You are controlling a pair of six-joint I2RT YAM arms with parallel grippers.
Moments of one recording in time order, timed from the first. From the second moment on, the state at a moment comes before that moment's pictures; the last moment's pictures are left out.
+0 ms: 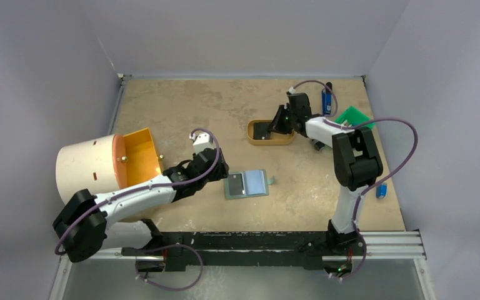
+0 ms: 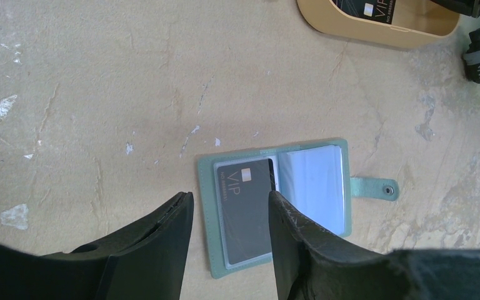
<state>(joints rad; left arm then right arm) -0.86 1.22 0.67 -0.18 -0.42 -0.86 0.28 1.93 1.23 -0.09 -0.23 0.59</state>
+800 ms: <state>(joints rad) -0.86 1.22 0.67 -0.18 -0.42 -0.87 0.27 1.83 1.21 -0.13 -0.26 0.66</state>
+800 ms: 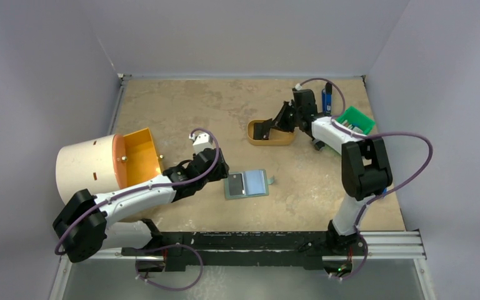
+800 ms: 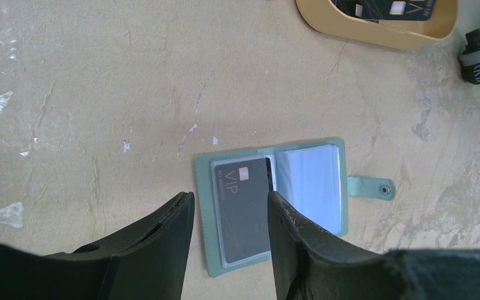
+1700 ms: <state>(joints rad) -0.86 1.17 0.68 -0.16 -0.41 -0.85 0.55 1.25 1.20 -0.38 -0.04 0.67</state>
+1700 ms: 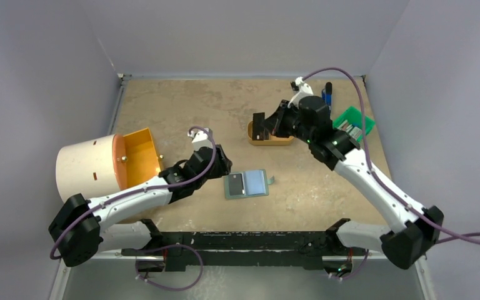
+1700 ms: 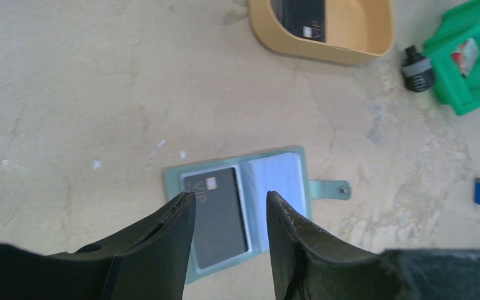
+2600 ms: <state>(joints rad) -0.92 1.36 0.72 -0.04 -0.33 -0.75 0.57 1.11 0.71 -0.31 -0.20 0.47</state>
